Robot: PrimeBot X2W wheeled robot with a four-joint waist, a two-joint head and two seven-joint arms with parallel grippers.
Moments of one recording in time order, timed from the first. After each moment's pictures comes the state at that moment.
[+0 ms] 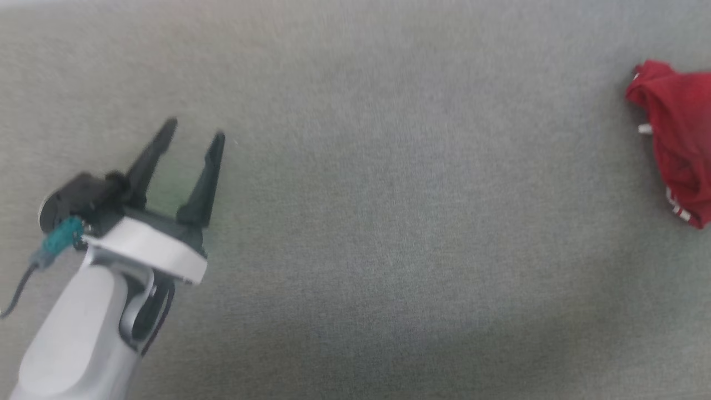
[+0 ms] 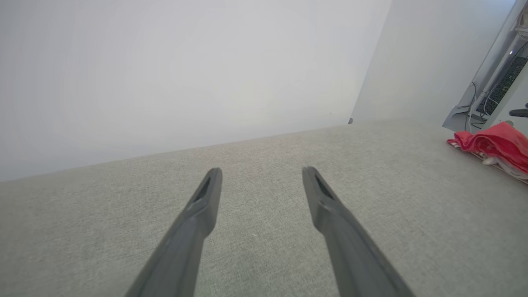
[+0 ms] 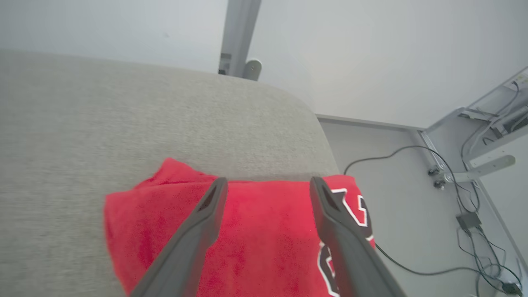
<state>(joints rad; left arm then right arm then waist) -0.45 0.43 -0.27 0.24 -0.50 -0.13 -0.26 -0.97 -0.50 0.00 1.02 0.12 0.13 0.04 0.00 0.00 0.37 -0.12</state>
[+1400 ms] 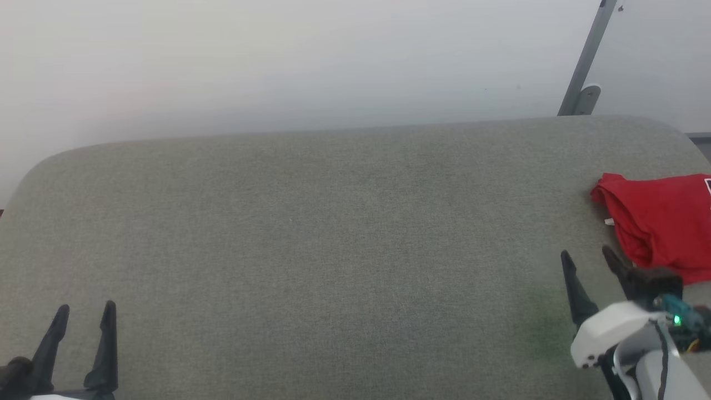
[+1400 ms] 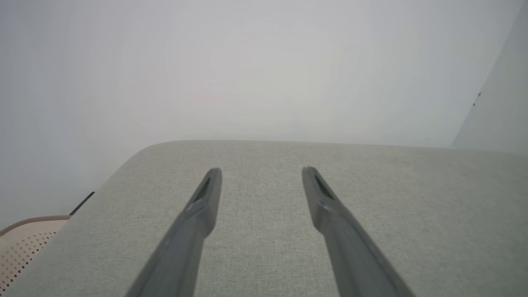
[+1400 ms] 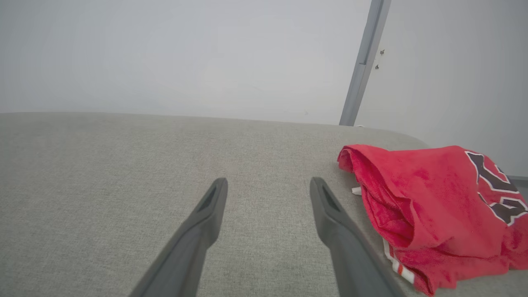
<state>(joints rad) 0.14 0.35 0.15 0.13 -0.42 -0.13 -0.26 -0.26 -0.22 0.00 0.58 0.17 0.13 -0.26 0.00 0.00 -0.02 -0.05</state>
